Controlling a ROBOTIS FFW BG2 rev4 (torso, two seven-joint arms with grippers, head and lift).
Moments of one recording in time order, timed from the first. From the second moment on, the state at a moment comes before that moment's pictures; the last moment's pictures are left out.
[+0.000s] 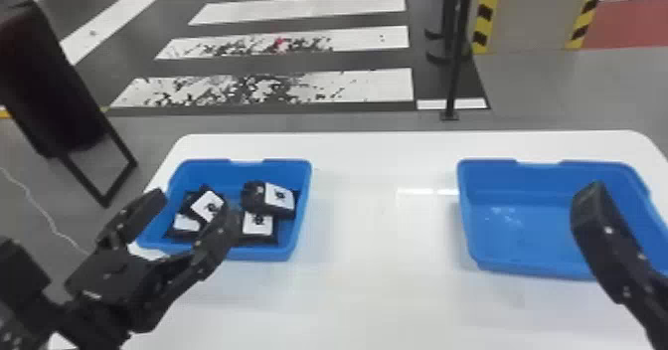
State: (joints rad) left arm 0.77 0.00 0.35 -2.59 0.27 0.33 -0.36; right arm 0.85 -0.12 0.09 -2.50 -0.31 -0.12 0.08
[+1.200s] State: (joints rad) left arm 0.75 0.00 0.37 -2.57 0.27 0.37 -0.35; right arm 0.86 -0.12 0.09 -2.50 -0.32 -0.12 0.08
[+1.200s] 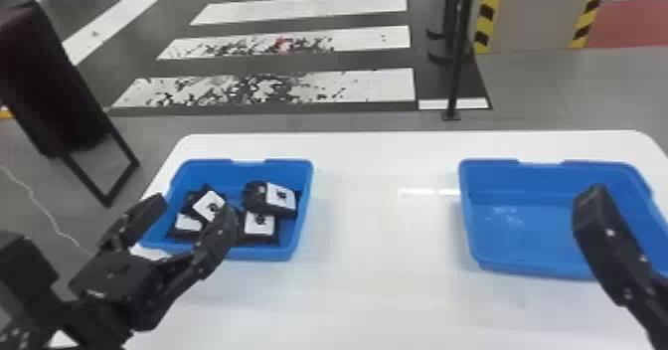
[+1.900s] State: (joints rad) left arm 0.49 0.01 0.40 -2.36 0.25 0.60 -0.33; right arm 0.86 -0.12 0.08 -2.49 -0.33 -0.12 0.08
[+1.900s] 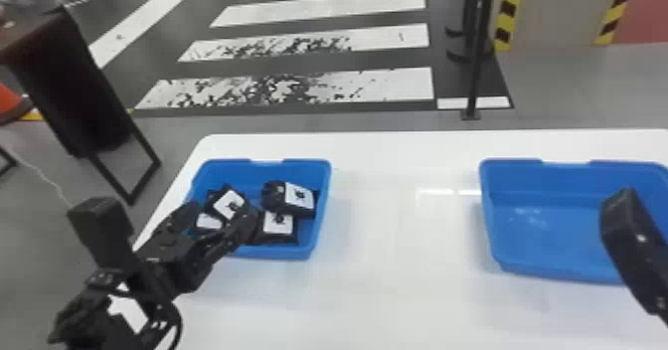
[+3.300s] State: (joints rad) left arm -0.10 0.14 0.23 -1.62 0.18 0.77 -0.33; right arm 0.86 -0.12 0.08 -2.48 -0.34 -0.12 0.08
